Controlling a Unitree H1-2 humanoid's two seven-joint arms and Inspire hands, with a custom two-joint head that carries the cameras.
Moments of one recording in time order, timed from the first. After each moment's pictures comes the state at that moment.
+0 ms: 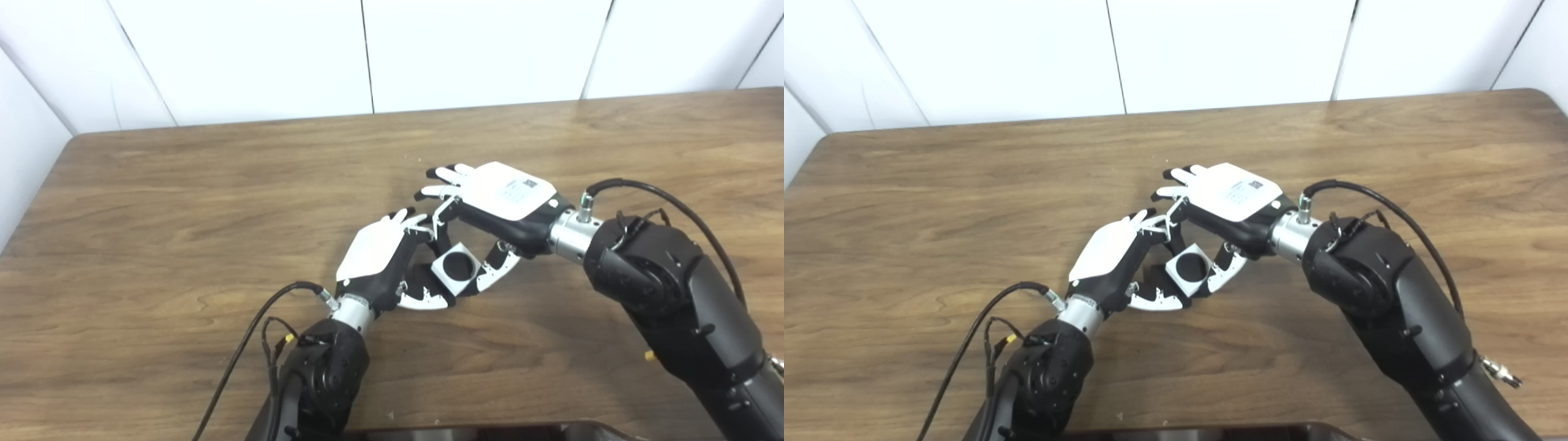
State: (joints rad) left arm -0.14 0.04 -0.44 -0.22 0.89 0.31 -0.24; right arm -0.41 -0.41 0.37 -0.38 -0.80 -0.01 0.71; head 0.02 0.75
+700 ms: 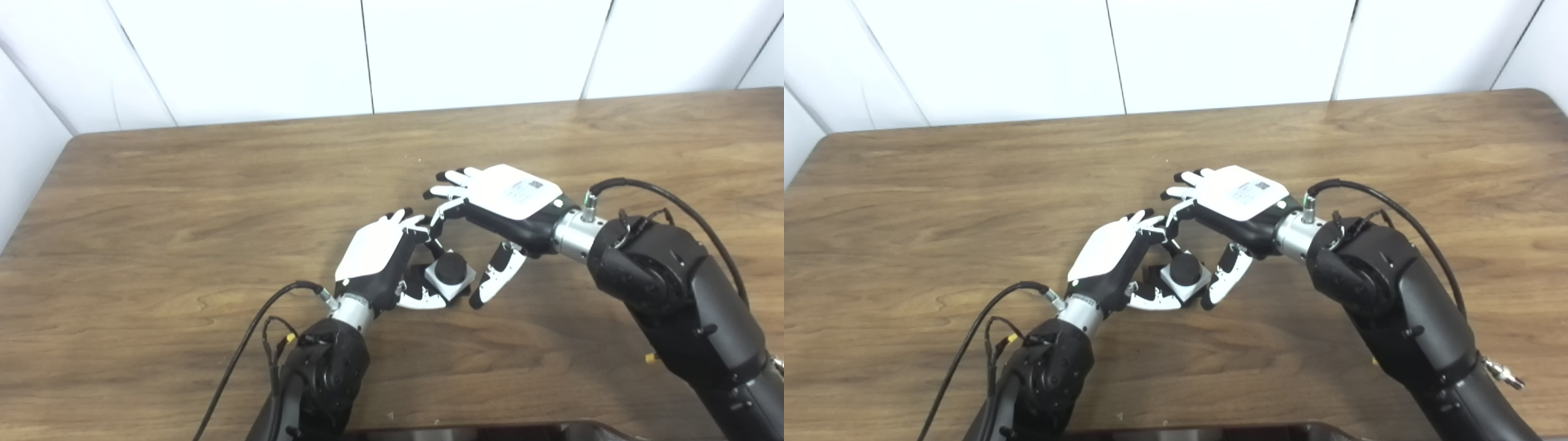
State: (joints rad) left arm -0.14 0.04 -0.44 -0.22 0.91 0.34 -0.25; right arm -0.41 -0.41 0.36 -0.38 -0.81 0.02 0.75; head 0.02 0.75
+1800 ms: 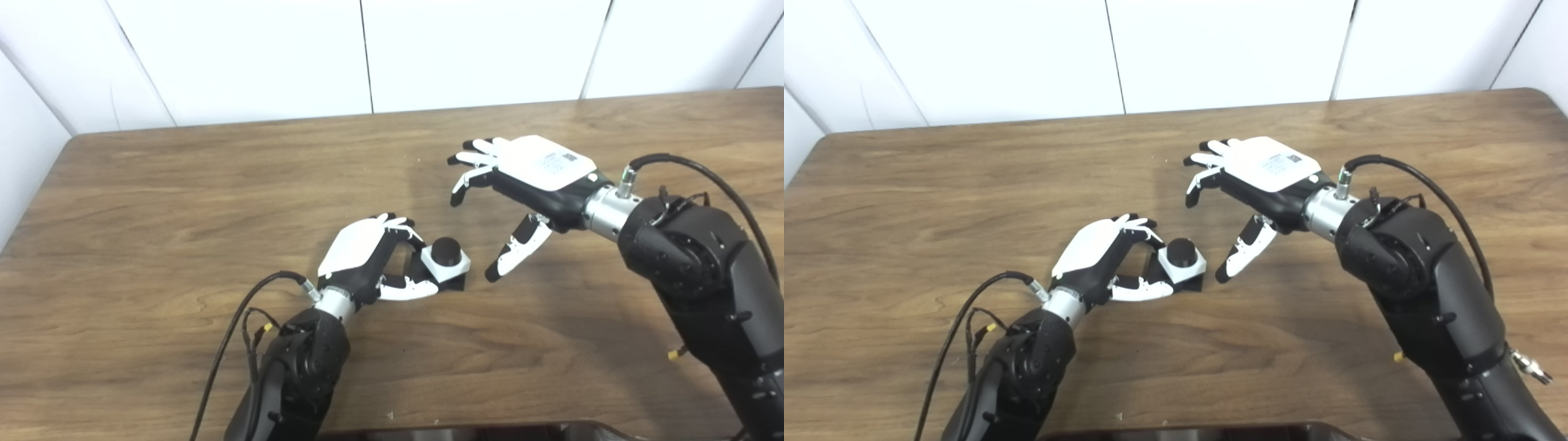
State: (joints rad) left arm -0.17 0.09 -0.40 -0.20 0.87 0.35 -0.32; right arm -0.44 -0.44 0.27 -0.41 -0.77 0.07 0.76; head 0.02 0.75
